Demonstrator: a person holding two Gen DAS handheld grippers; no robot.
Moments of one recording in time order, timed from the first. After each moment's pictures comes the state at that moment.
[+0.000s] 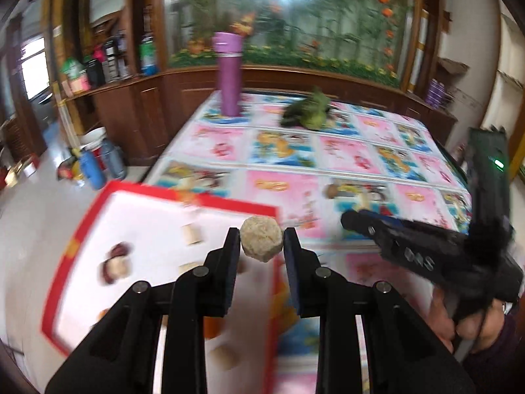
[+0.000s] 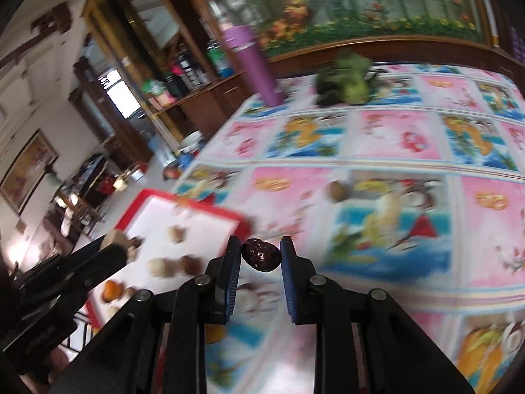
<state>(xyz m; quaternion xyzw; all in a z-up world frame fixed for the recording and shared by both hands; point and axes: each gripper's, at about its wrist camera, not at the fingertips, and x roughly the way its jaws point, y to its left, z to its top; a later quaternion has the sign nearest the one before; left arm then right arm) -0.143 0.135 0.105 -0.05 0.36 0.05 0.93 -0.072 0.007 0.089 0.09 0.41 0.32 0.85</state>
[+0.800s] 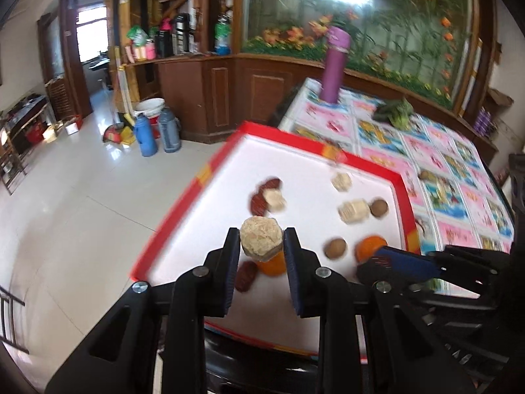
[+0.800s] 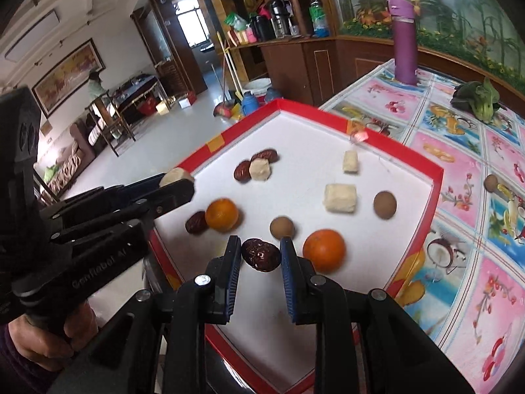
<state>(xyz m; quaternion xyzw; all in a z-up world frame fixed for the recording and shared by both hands) -0.227 0.251 0.063 -0.09 0.37 0.14 0.92 -0.185 0.161 0.077 -0.06 0.42 0.42 0.80</state>
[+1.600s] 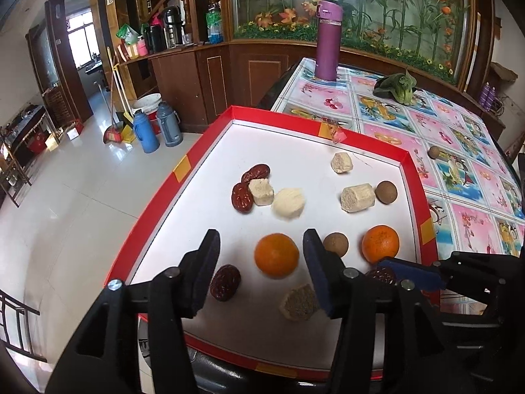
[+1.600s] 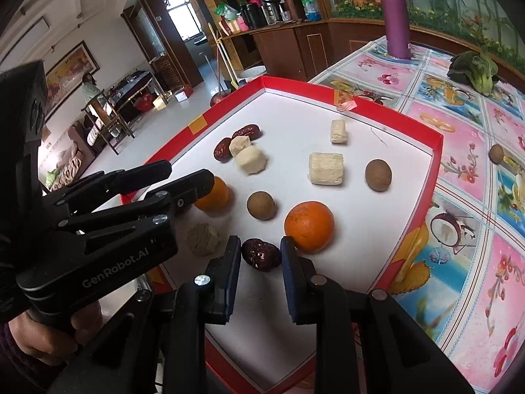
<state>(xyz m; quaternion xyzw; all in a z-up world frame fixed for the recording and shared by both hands) -0.205 0.242 0.051 -0.05 0.40 0.15 0.90 -0.171 0.148 0.059 -0.04 0.45 0.42 0.79</state>
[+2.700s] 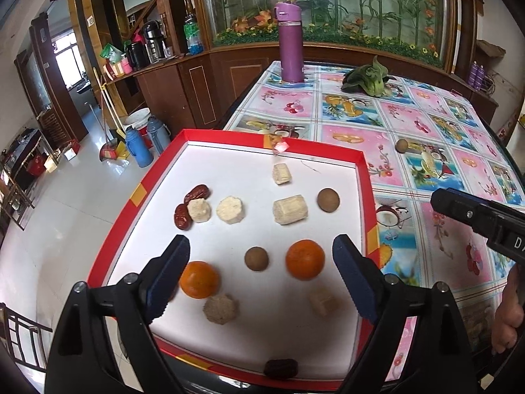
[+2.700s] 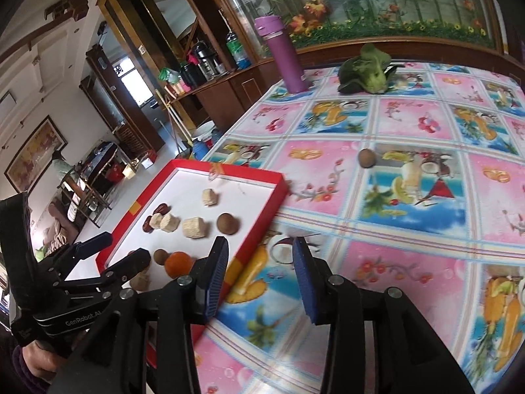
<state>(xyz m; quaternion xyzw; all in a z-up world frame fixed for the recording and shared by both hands) -0.180 0.170 0.071 -0.01 0.40 0.13 0.90 -0.117 0.011 0.087 0.07 0.40 0.33 0.85</state>
